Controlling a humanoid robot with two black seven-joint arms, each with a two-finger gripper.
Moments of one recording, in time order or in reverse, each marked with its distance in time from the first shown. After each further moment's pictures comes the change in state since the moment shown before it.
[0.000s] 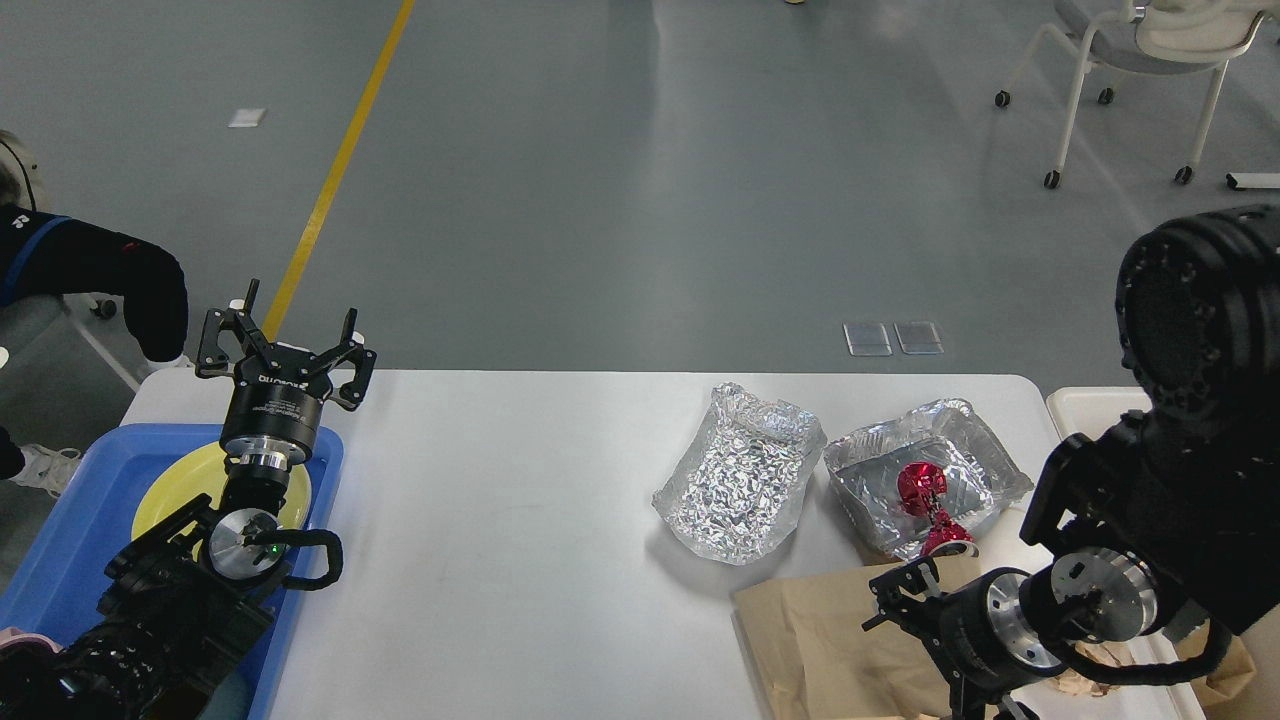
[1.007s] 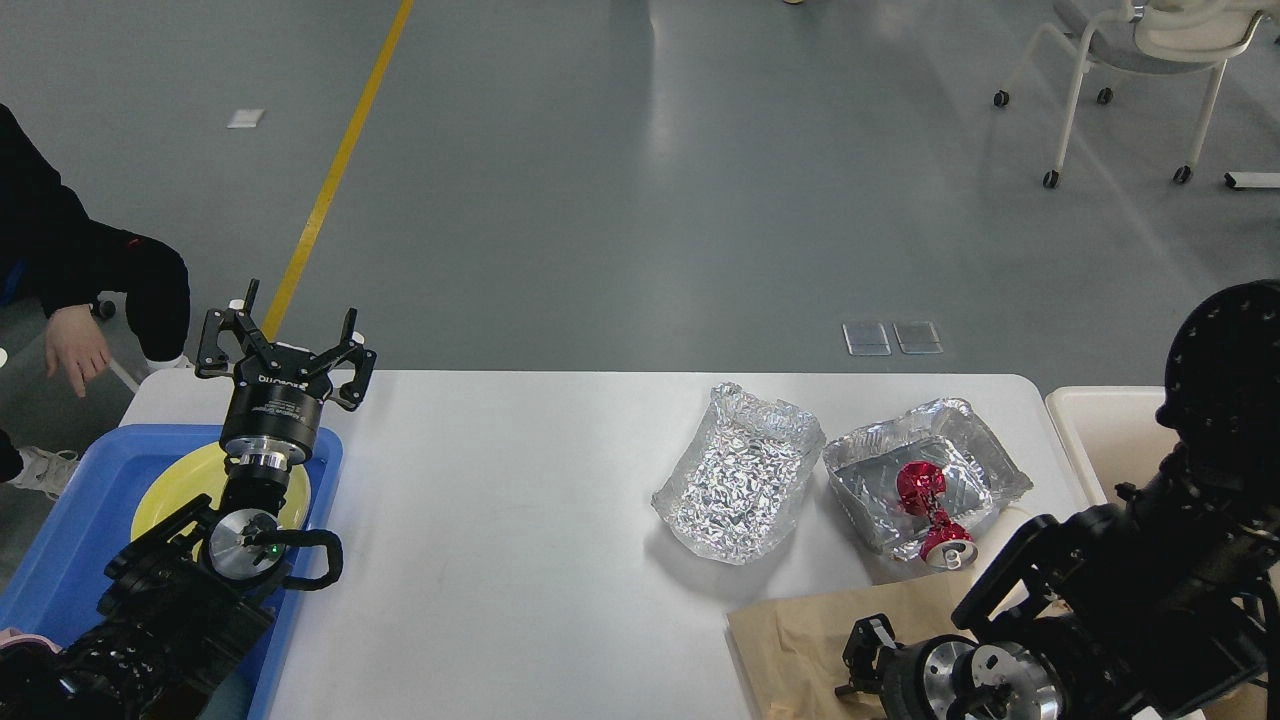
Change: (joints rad) left arm 0.001 0.000 -0.001 0.000 0.000 -0.002 0.000; right arm -0.227 -0.145 0.372 -0.017 0.048 -0.478 0.054
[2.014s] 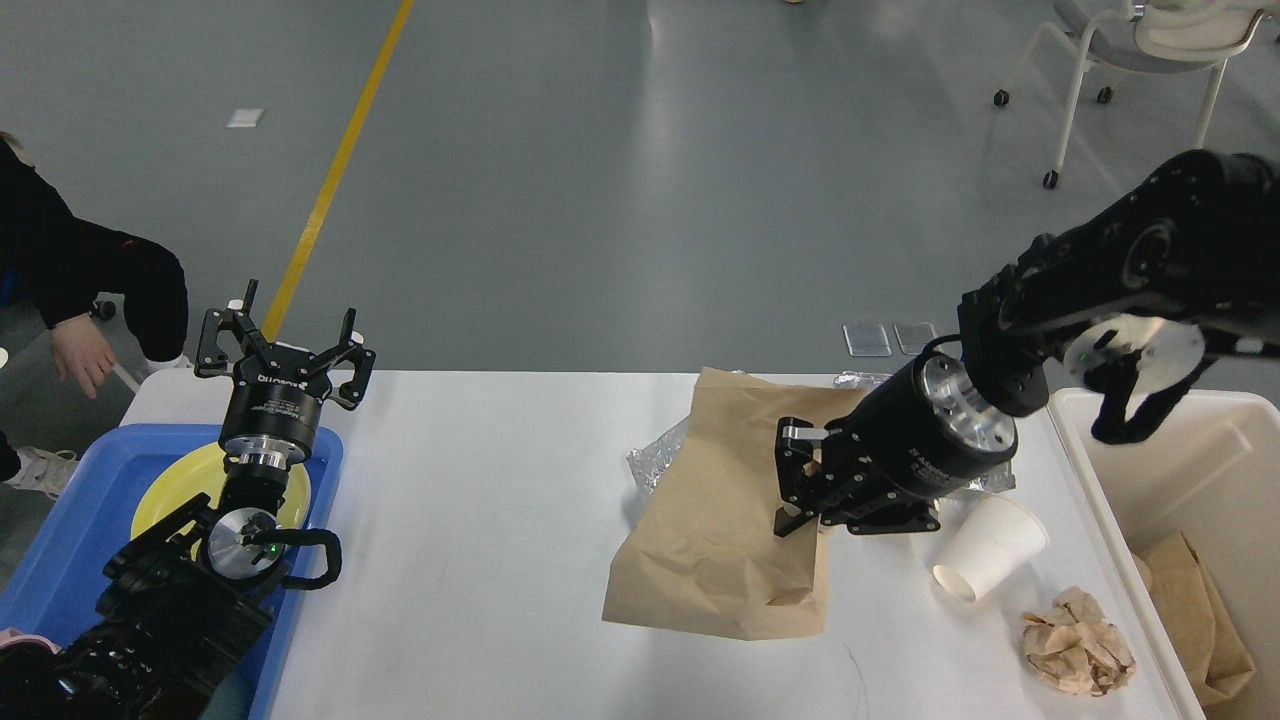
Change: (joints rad) left arm -0.001 0.002 -0.001 0.000 0.000 0.000 0.000; right arm 0.929 0.089 -0.178 0.017 -0.787 0.771 -0.039
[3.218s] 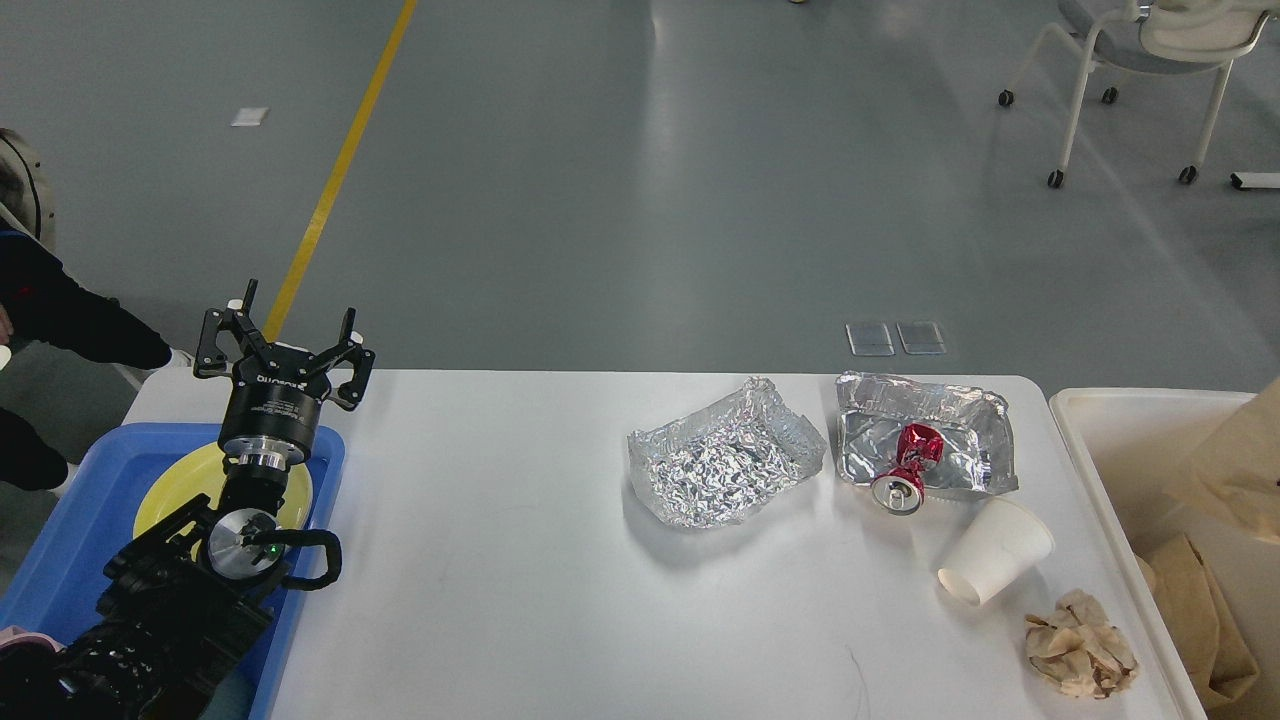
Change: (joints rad) left arm 0.001 0.000 0.000 0.000 0.000 0.000 0.000; right arm -1.715 -0.506 -0.045 -1.567 0.181 -0.757 -0.008
